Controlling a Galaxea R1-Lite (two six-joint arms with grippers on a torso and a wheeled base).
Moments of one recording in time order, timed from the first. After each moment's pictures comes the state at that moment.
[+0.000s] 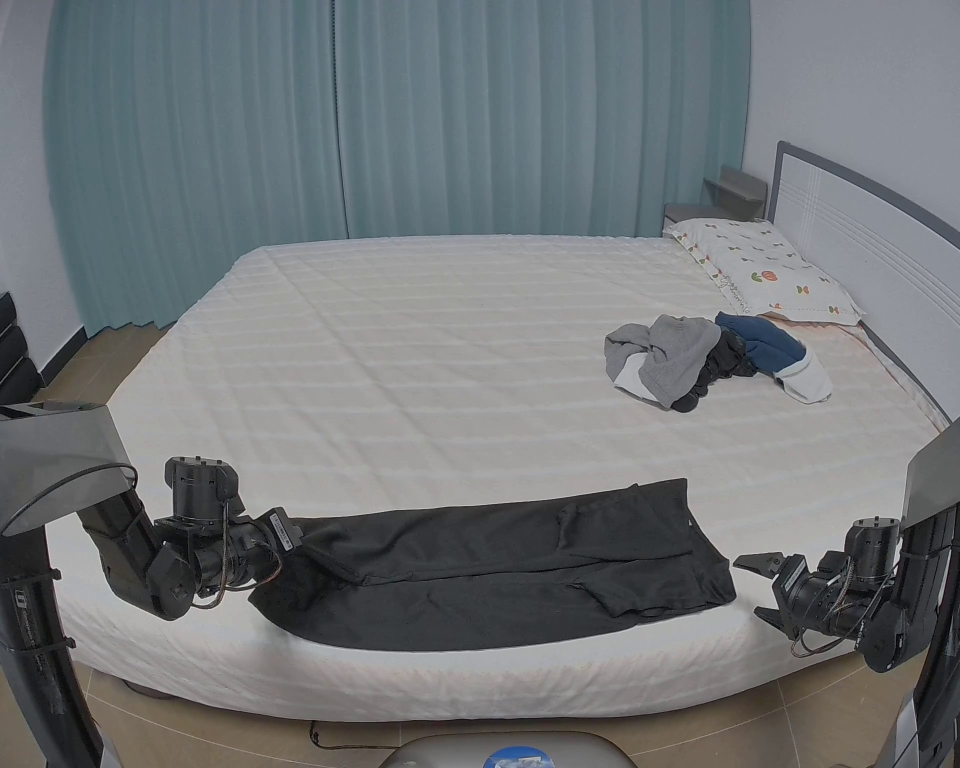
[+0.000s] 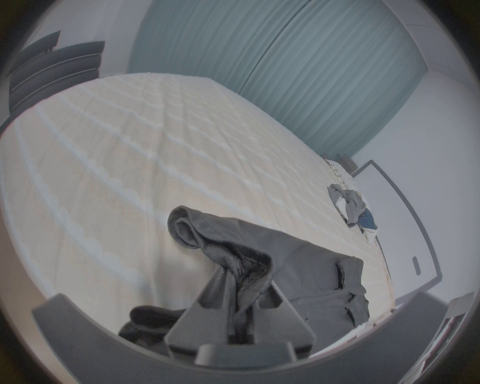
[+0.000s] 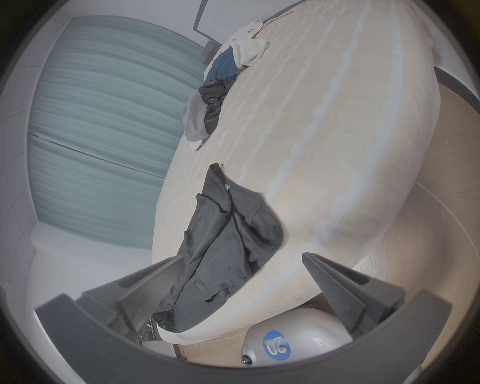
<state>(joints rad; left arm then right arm) -0.10 2.16 -0.59 -0.95 -0.13 -0.60 -0.05 2.24 -0.09 -1.55 0.34 0.94</state>
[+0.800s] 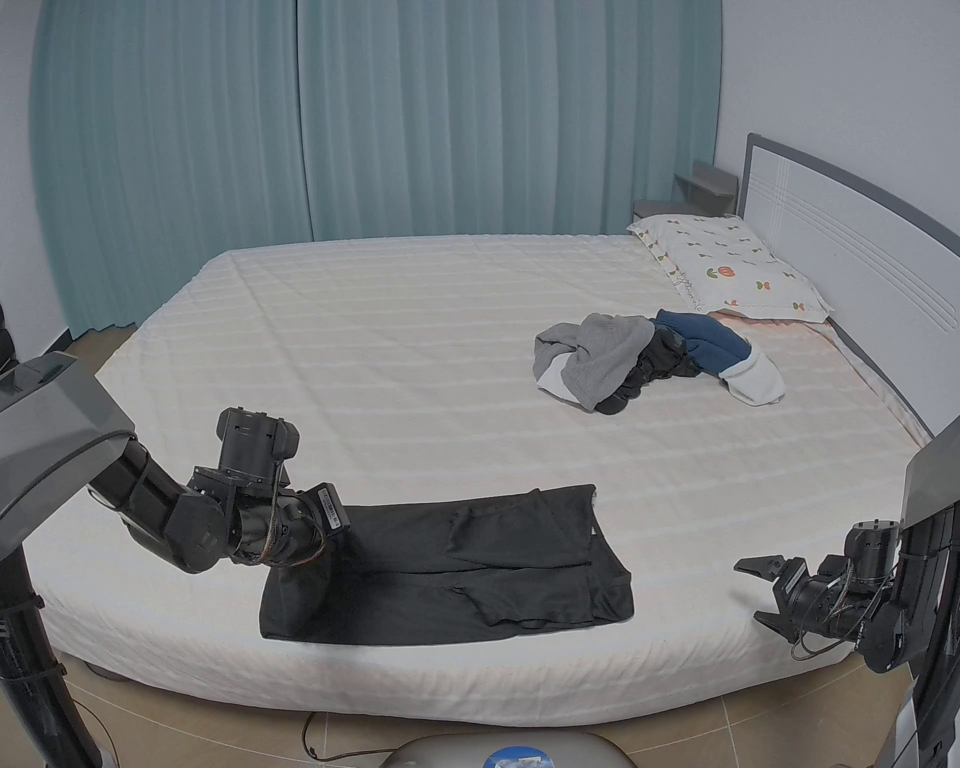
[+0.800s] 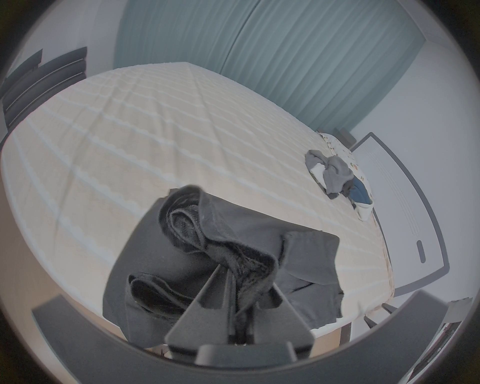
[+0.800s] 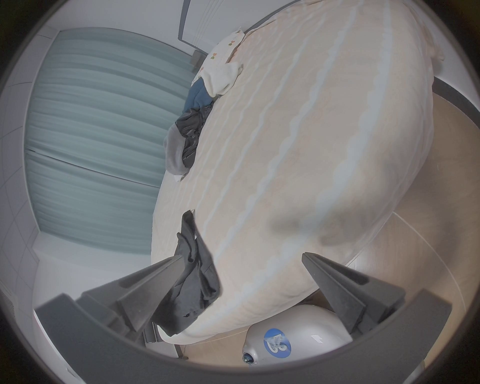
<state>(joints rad) -0.28 2.05 -0.84 -0.46 -0.02 -0.65 -0.06 2.26 -0.09 -1.55 0.36 0.95</state>
